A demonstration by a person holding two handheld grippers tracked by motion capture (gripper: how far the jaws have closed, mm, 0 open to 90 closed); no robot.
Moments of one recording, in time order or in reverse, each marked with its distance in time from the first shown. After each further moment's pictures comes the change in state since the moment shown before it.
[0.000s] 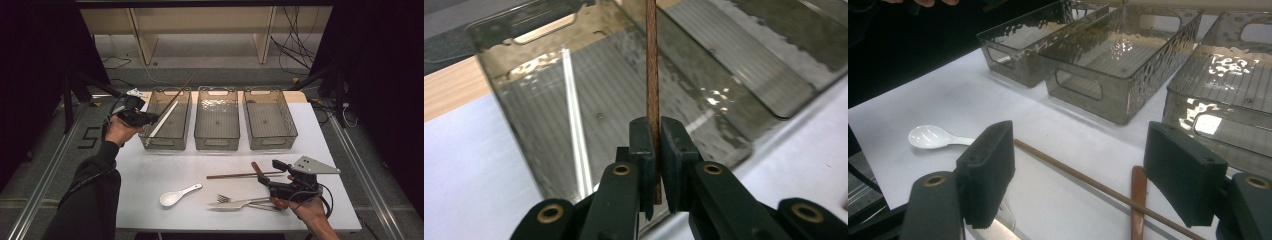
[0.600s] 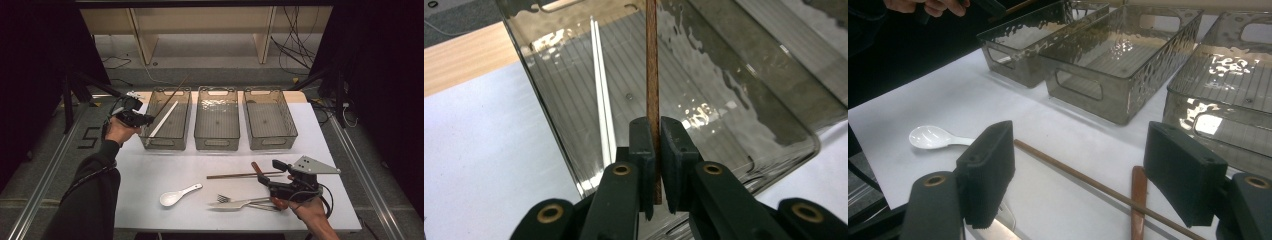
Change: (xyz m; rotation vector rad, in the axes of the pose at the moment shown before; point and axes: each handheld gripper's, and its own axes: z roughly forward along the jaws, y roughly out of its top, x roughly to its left) left arm 0.017 -0.011 0.019 0.054 0.052 -0.049; right arm 0.000 0.000 0.000 0.000 0.001 0.001
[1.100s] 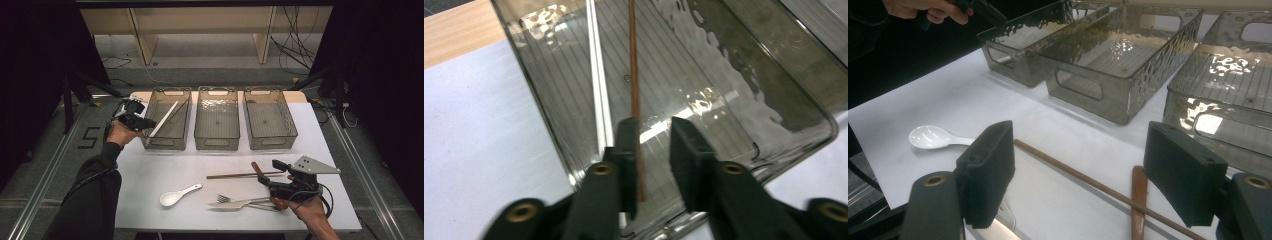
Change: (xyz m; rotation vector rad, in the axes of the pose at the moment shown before) left arm -0.007 -0.004 0.007 0.044 -0.007 0.003; right arm 0.000 0.000 0.000 0.000 0.001 0.000
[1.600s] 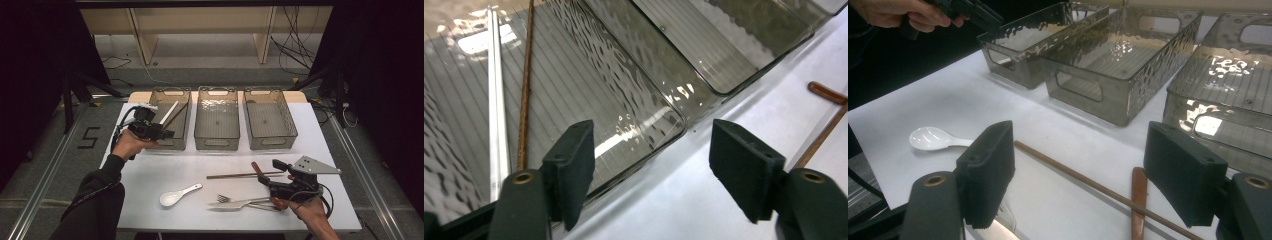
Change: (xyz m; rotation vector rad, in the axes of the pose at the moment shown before) left arm -0.051 -0.008 -0.015 -0.076 -0.182 0.007; right arm 0.001 0.001 0.000 -0.002 0.000 -0.002
